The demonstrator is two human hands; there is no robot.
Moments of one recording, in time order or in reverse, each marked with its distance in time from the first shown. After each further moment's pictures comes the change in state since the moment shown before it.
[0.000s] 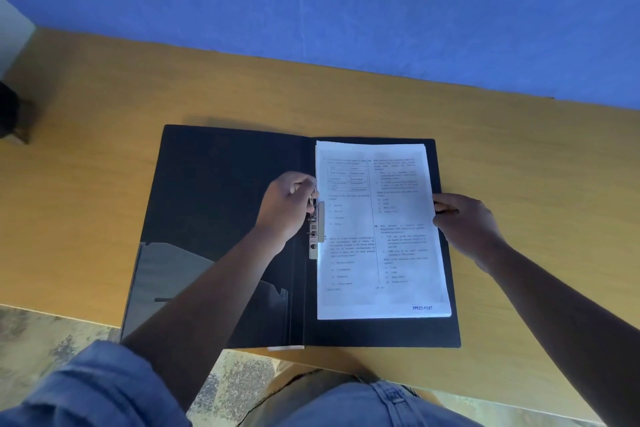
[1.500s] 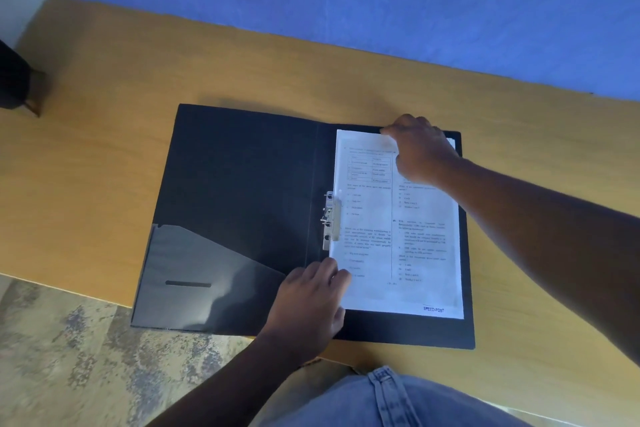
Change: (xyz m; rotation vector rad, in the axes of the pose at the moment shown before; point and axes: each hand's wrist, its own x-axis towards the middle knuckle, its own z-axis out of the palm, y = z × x) left_hand -0.117 -0.075 0.014 0.972 -0.196 0.639; right_hand 0.083 -0.107 0.051 -0.843 -0.049 -0.585
